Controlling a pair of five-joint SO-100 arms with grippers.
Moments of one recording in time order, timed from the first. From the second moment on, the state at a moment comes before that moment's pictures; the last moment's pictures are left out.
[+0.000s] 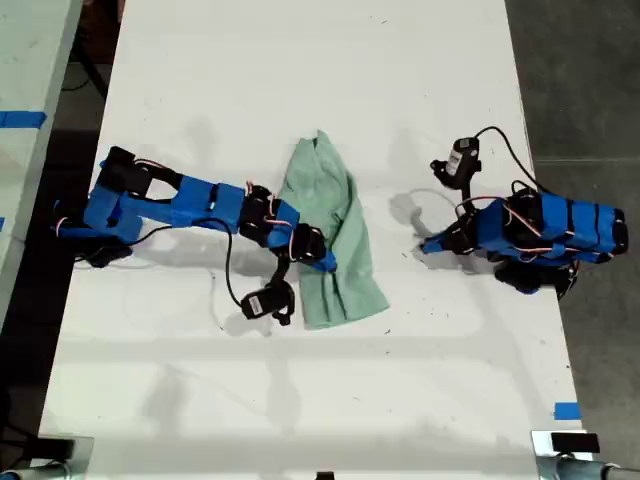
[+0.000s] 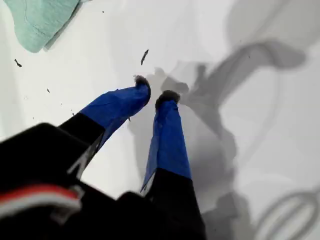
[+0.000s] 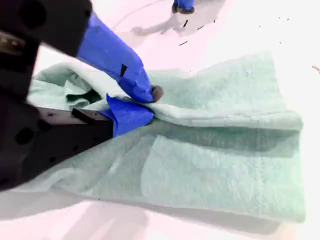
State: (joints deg) arm 0 -0.5 66.4 69.2 45.4 4.5; arm 1 9.8 200.2 174.2 79.8 -47.2
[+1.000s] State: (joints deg) arm 0 -13.4 177.4 156.3 50.9 2.7; arm 1 9.8 200.2 174.2 79.8 -47.2
